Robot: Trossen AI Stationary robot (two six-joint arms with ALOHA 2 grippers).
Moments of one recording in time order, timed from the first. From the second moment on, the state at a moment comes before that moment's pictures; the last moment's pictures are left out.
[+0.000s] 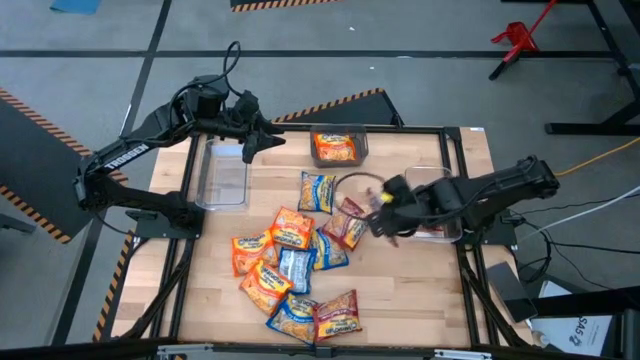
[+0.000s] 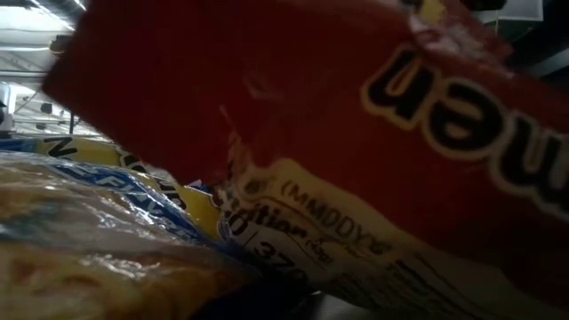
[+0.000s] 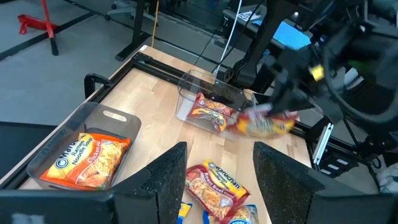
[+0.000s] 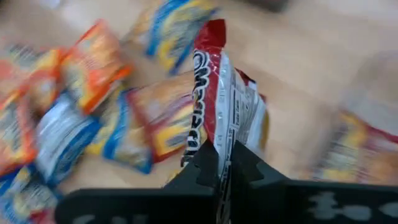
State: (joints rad) left arm 0.53 1.13 1.35 -0.59 0.43 -0.20; right arm 0.30 1.46 1.49 -1.31 0.42 1.32
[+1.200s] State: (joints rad) left arm 0.53 1.21 1.35 -0.58 0.33 -0.20; right arm 0.27 1.27 0.85 -1.44 0.37 1.63
